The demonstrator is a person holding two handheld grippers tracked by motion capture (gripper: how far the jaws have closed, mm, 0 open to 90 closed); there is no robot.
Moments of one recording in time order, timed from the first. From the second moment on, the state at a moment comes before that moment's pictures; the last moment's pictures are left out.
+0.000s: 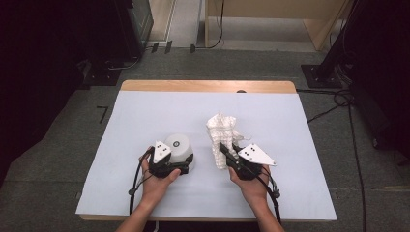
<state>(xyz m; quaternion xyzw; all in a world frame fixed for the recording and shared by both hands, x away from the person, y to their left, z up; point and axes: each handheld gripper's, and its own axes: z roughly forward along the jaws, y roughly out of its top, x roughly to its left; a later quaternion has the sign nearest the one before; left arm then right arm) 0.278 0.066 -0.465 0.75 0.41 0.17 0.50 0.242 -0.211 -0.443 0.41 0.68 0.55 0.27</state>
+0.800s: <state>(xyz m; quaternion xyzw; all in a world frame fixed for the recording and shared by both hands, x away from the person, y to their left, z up) 0.275 0.067 -0.449 0.78 0.29 0.05 0.55 0.224 -0.175 -0.430 0.34 0.69 0.59 0.25</state>
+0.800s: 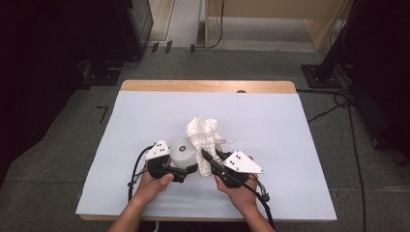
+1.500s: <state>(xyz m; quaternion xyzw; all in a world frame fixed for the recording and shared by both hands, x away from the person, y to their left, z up) 0.276 0.072 -0.442 0.78 0.28 0.05 0.55 0.226 -0.168 -0.439 0.33 0.71 0.57 0.26</state>
